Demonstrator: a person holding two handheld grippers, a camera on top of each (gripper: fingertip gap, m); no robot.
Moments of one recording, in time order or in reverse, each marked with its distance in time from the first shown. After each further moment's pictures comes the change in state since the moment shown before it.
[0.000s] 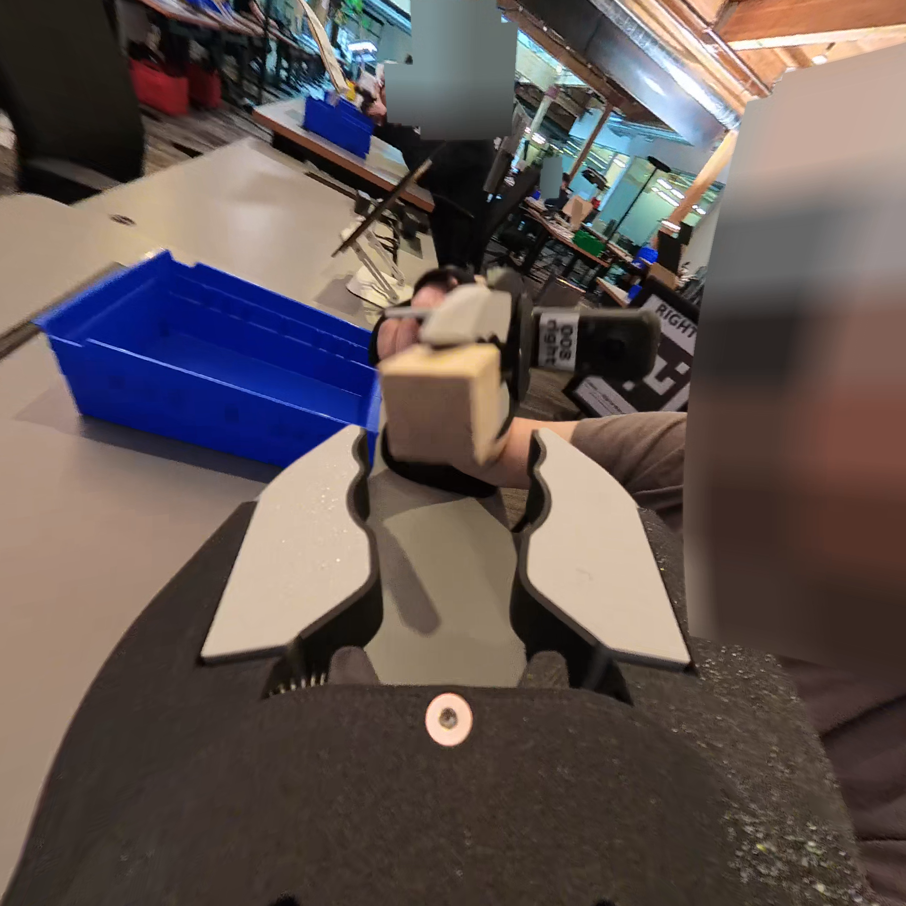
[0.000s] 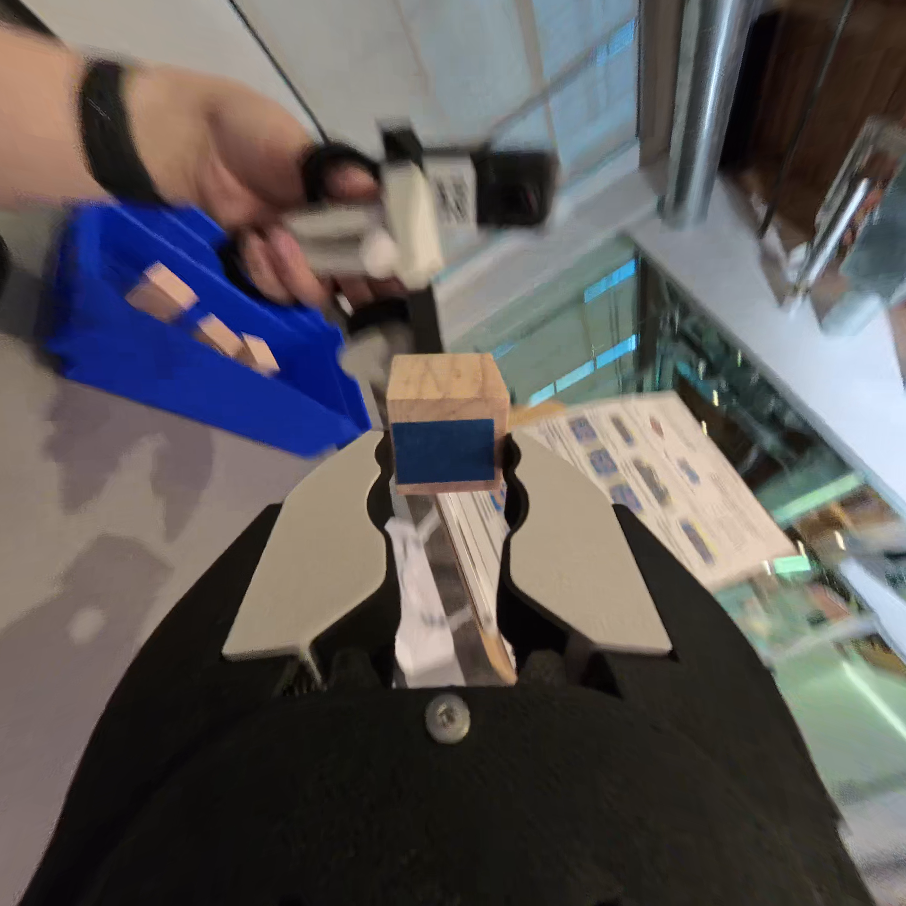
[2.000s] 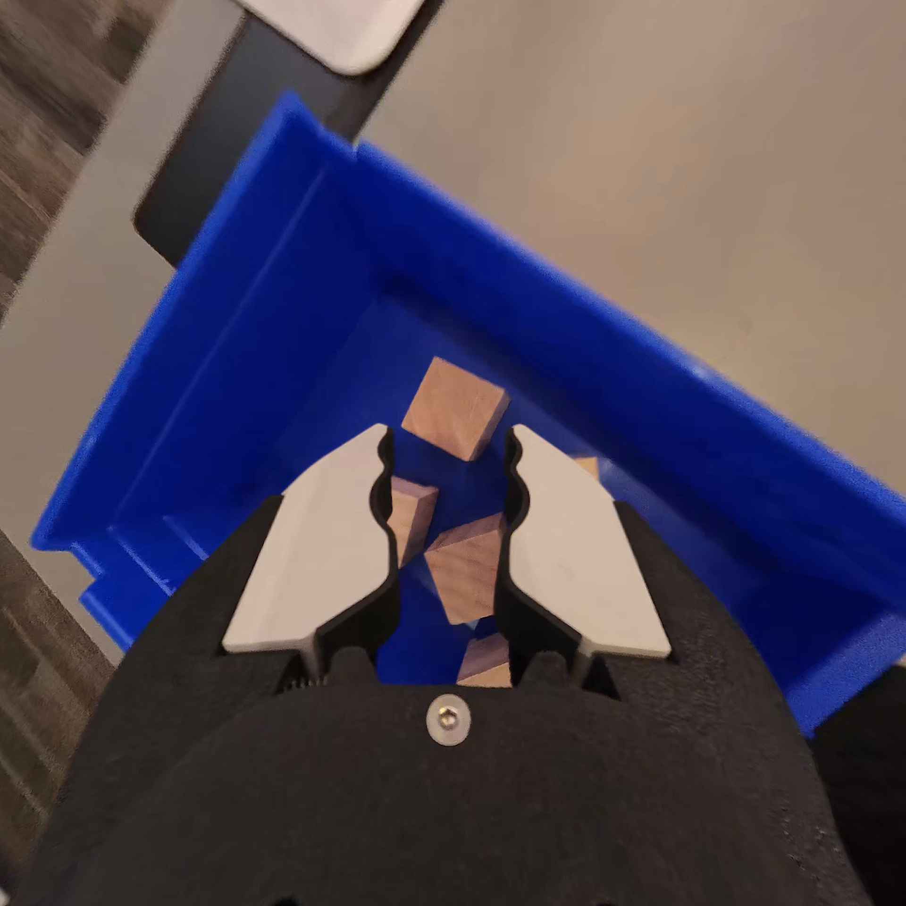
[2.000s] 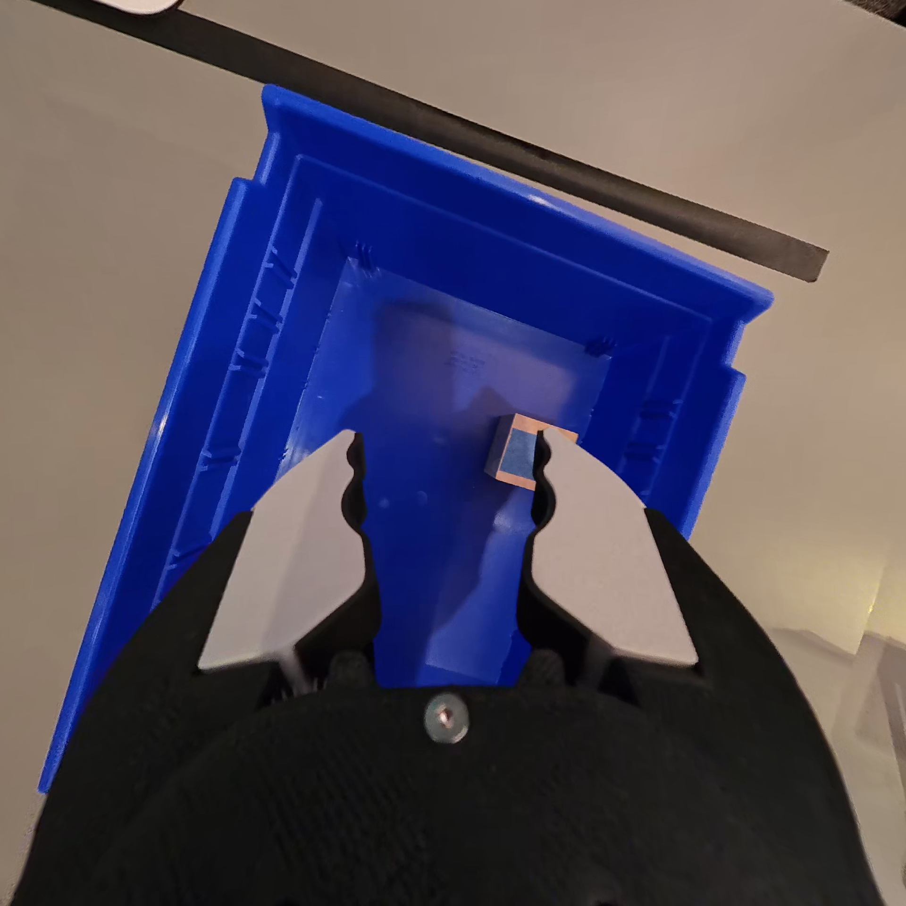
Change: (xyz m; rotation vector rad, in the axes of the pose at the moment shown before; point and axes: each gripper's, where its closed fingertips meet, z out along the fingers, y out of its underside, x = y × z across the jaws) left arm -0.194 0.155 -0.239 -0.730 -1.081 0.084; right arm 0.015 0.322 -0.162 -1.372 0.091 1.133
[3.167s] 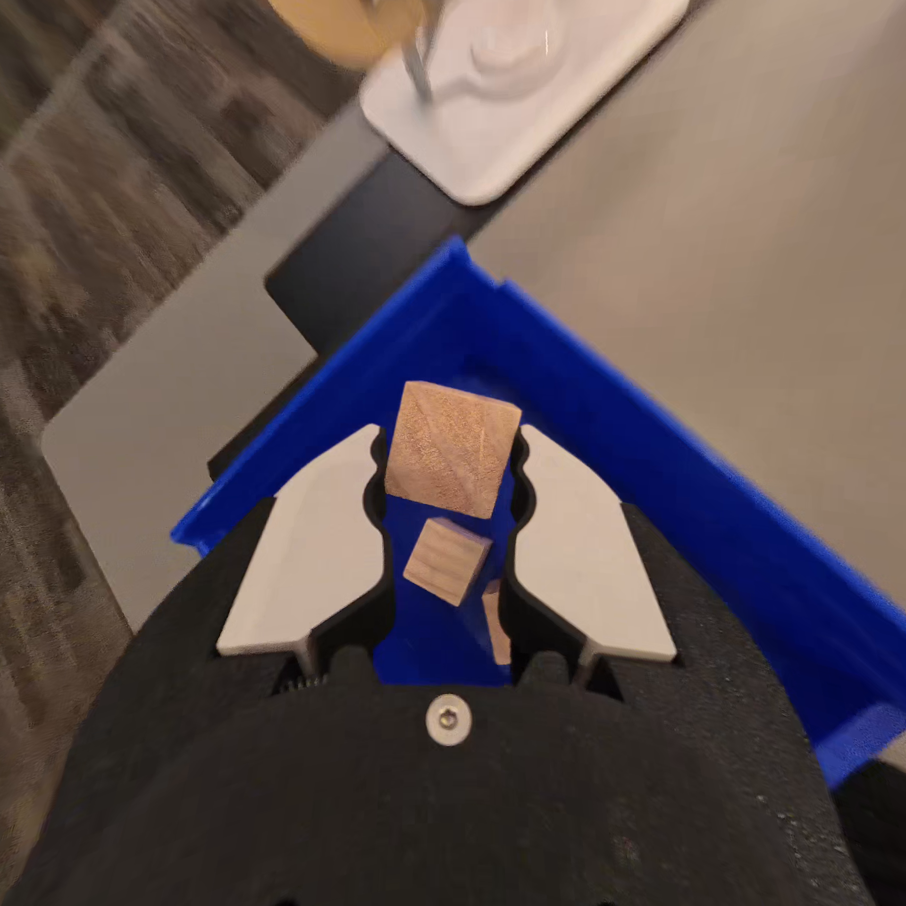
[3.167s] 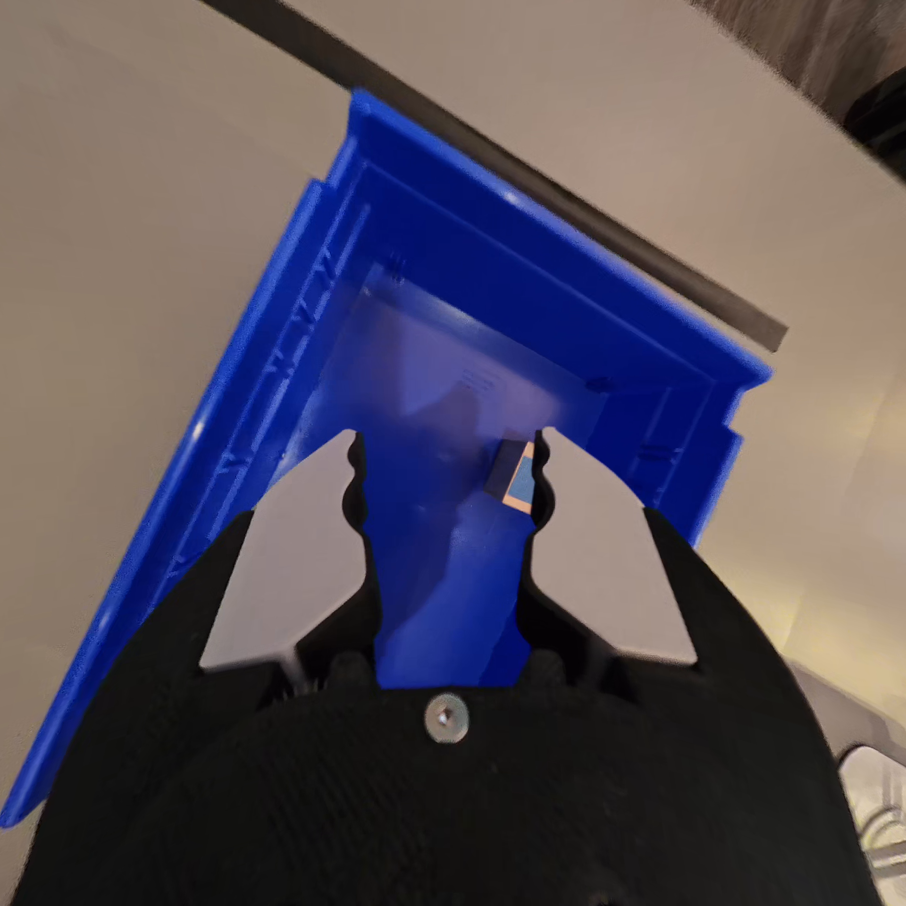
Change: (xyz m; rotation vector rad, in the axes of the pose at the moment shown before) left arm -0.044 -0.039 -0.026 0.151 -0.083 -0.127; right arm -0.021 -0.010 0.002 0.003 0.065 -0.168
